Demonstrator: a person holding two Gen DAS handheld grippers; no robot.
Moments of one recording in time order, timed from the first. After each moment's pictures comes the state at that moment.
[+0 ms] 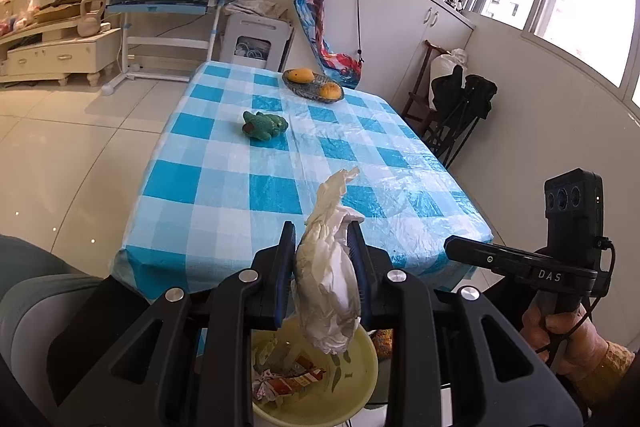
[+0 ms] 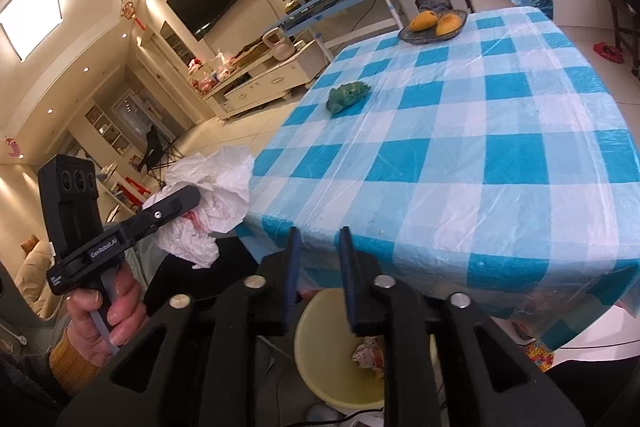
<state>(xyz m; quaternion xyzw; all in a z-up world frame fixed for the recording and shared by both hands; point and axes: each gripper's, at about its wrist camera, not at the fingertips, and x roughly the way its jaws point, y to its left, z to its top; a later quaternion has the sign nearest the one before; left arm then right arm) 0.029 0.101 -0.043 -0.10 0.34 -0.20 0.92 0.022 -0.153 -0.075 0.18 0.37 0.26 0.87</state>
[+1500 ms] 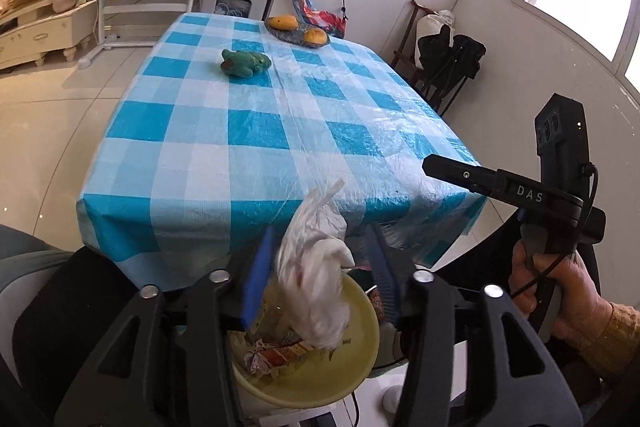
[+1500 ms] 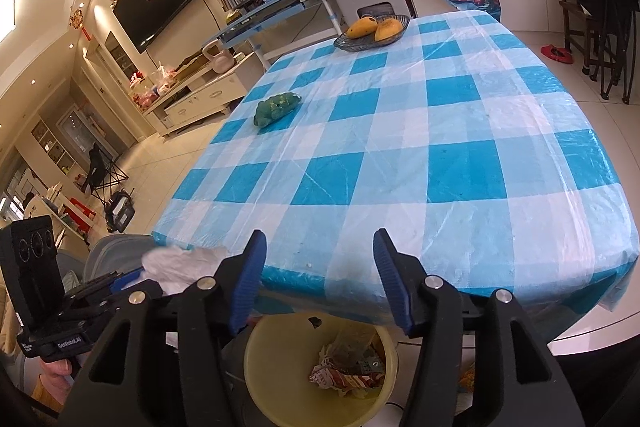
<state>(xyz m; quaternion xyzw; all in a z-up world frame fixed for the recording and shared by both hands) 0.033 0.091 -0.093 -0.08 0.39 -0.24 0.89 0.038 -0.152 -0.088 0.17 0.38 0.16 0.90</state>
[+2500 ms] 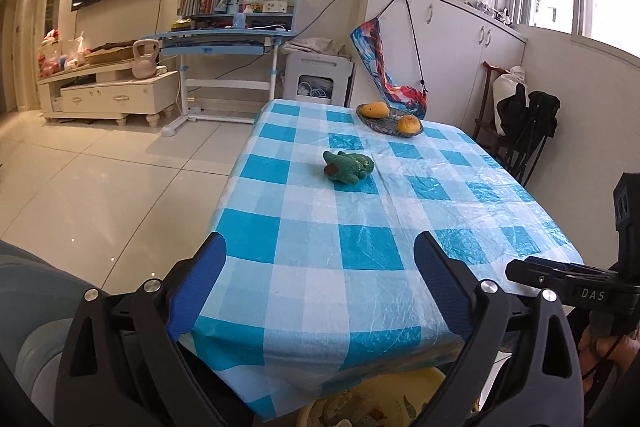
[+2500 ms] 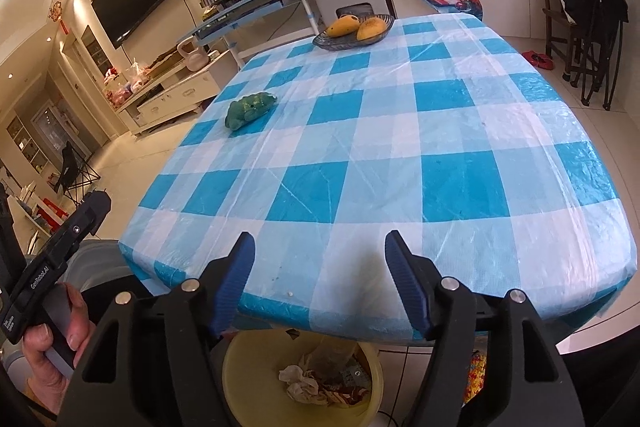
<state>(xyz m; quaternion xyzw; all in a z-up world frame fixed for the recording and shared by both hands) 0.077 0.114 -0.071 -0.04 0.28 -0.07 0.96 0.060 -0.138 -0.095 0.14 0.39 0.11 0.90</state>
